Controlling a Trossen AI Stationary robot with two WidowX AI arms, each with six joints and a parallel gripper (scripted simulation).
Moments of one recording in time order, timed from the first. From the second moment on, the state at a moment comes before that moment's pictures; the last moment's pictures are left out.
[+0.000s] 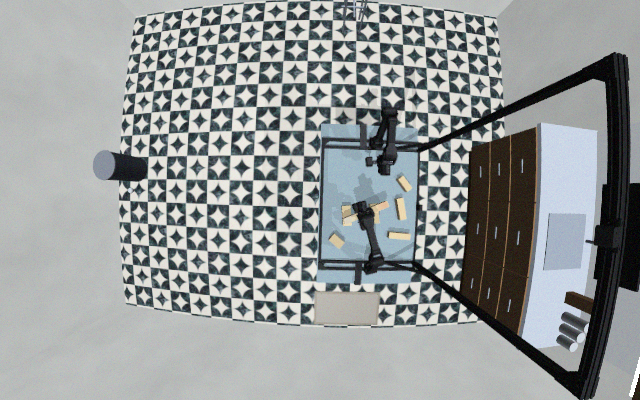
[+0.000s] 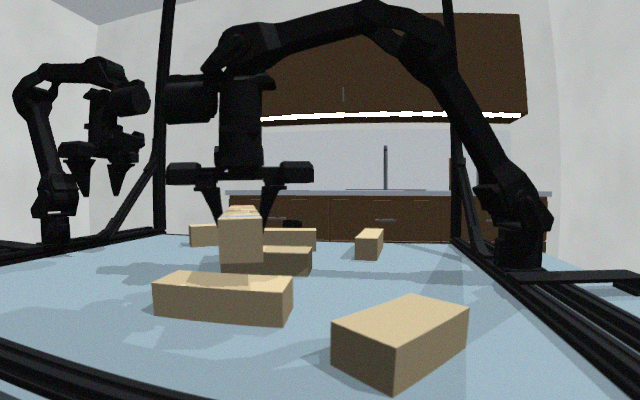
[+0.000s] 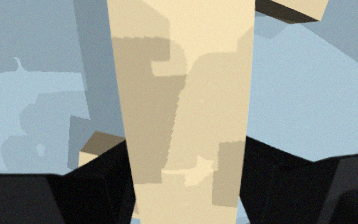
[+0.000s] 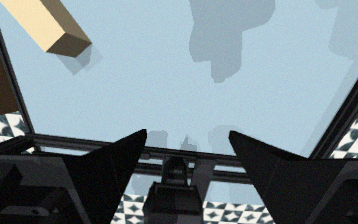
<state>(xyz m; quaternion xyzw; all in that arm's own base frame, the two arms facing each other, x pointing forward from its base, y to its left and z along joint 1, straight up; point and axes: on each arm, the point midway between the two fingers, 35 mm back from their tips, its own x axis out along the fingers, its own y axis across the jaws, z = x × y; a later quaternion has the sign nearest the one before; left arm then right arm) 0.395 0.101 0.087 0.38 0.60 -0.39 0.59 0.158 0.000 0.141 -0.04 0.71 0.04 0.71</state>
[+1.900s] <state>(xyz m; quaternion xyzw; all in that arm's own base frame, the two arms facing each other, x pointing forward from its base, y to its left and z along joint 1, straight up) 0.389 0.125 0.068 0.47 0.53 -0.47 0.52 0.158 0.000 0.141 -0.04 0.71 0.04 0.71</state>
